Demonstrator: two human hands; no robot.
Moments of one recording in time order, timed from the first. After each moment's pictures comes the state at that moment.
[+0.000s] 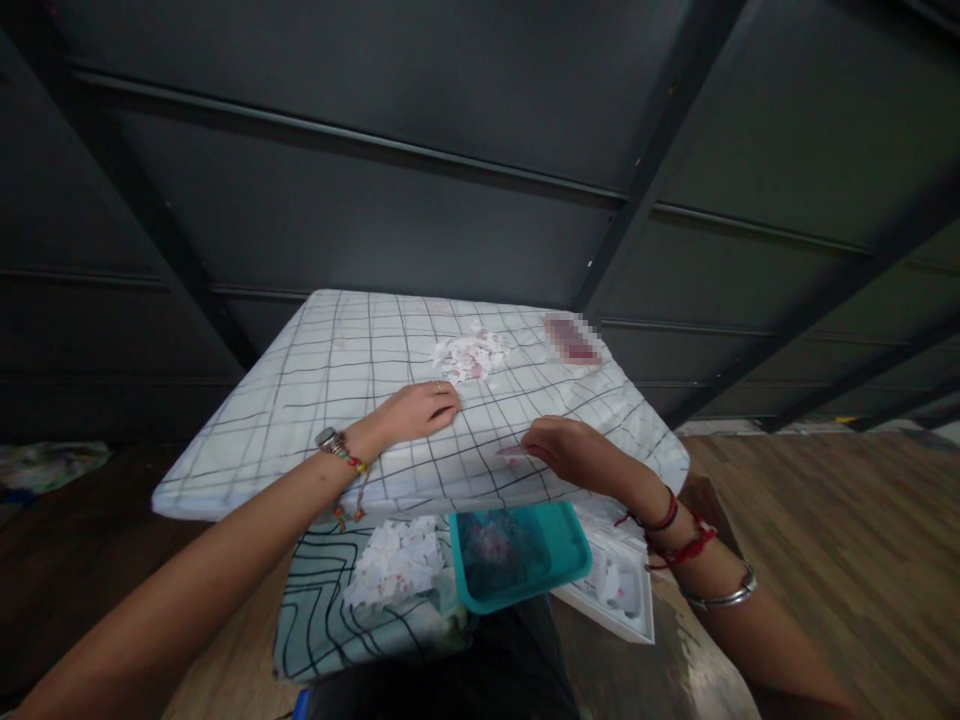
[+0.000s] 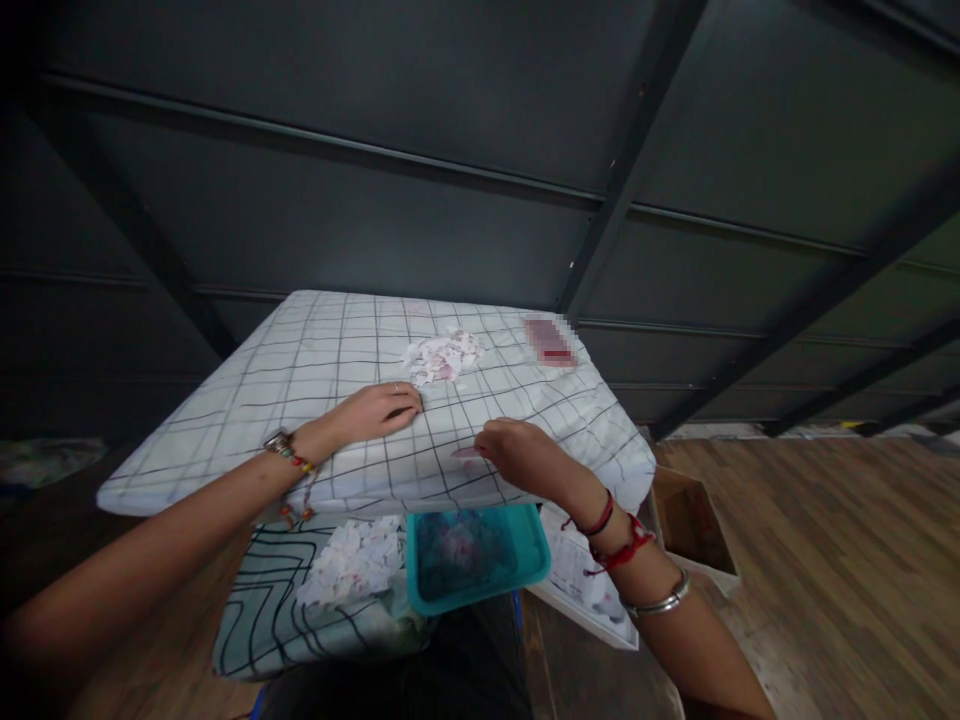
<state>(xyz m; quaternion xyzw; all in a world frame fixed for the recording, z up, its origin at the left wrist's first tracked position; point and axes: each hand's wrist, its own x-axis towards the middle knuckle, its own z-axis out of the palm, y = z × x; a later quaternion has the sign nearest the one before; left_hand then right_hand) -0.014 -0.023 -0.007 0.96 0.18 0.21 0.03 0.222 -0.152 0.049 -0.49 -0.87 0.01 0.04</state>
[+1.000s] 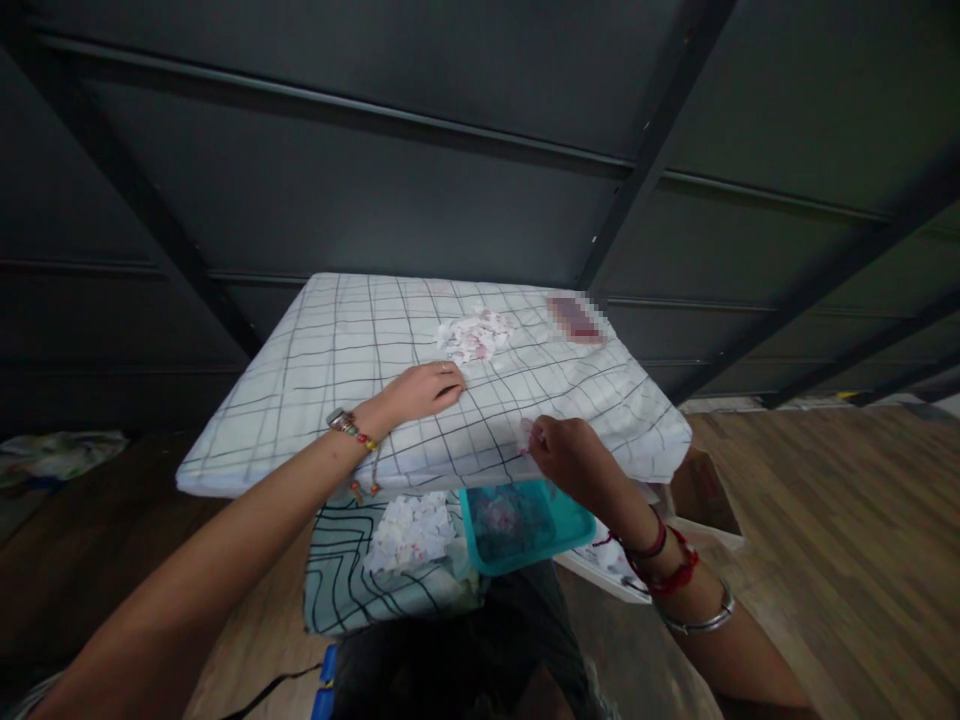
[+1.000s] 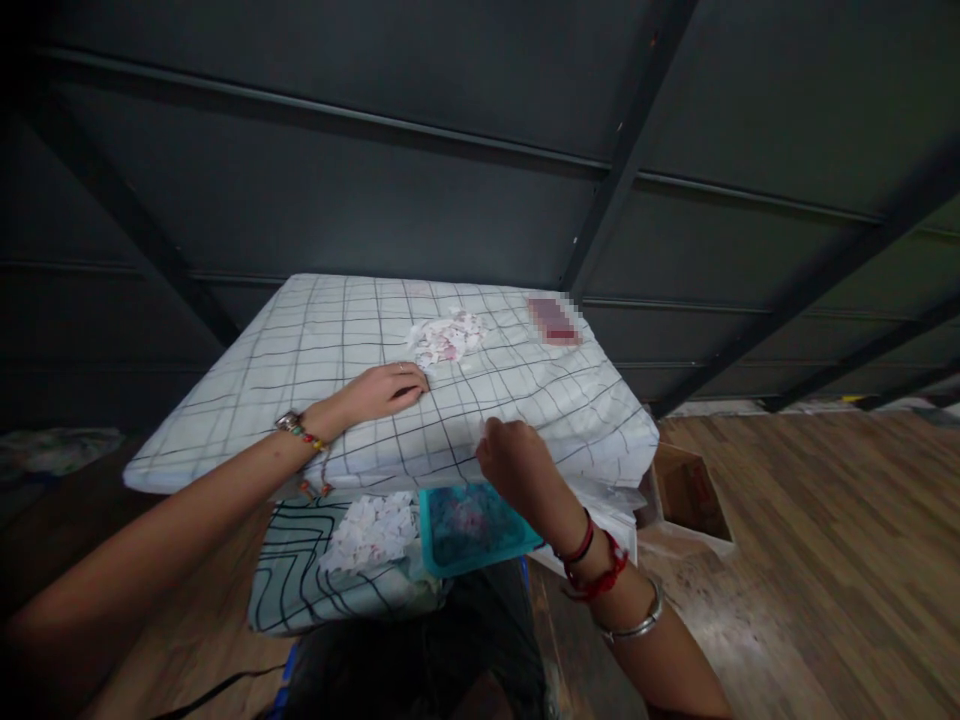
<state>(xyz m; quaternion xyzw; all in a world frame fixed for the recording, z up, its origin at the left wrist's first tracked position) -0.016 -0.020 -0.011 0.96 0.18 0.22 0.06 0.182 -0.181 0.040 -0.68 -0.73 -0.02 0.01</state>
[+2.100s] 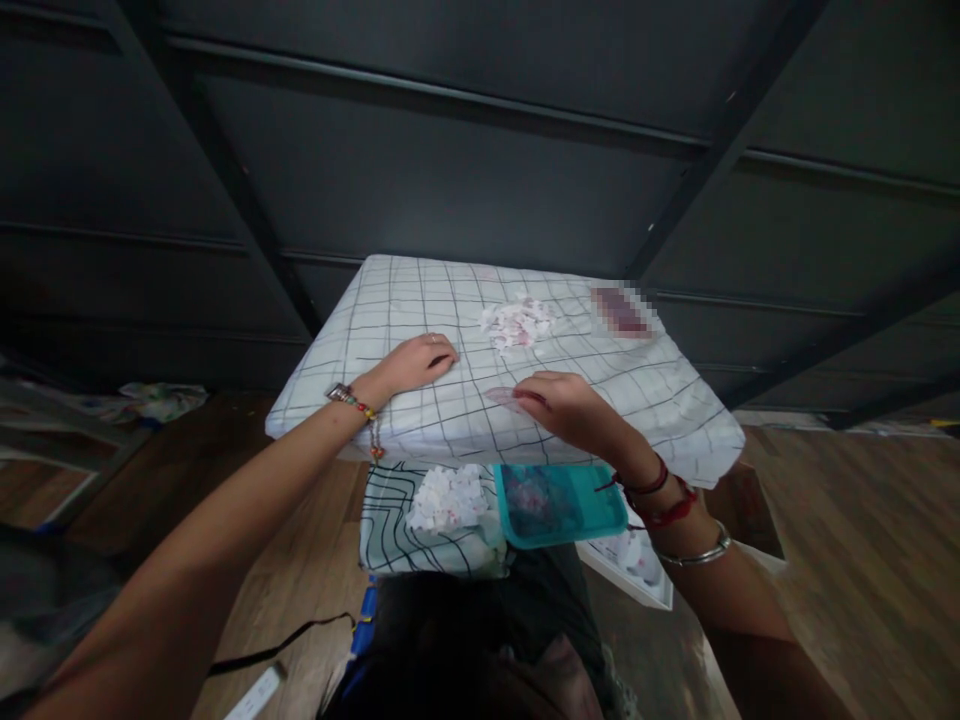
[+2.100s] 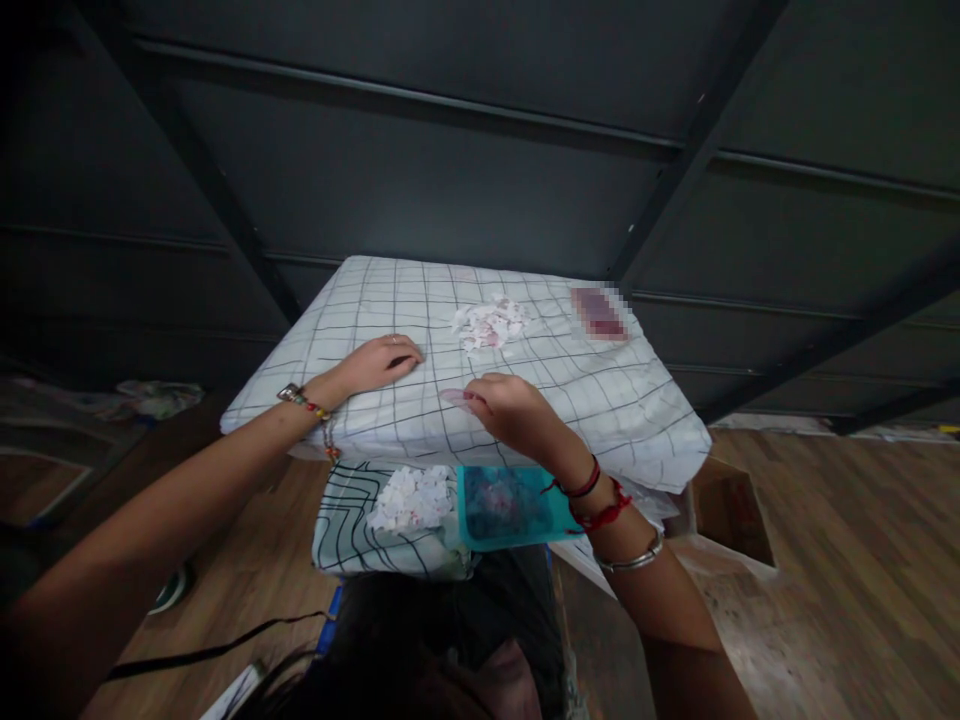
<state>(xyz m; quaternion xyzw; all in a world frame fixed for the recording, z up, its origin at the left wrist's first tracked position) -0.087 -0.009 -0.015 0.94 0.25 0.23 0.04 0.156 -0.139 0.049 -0.44 -0.88 0.04 0.15</state>
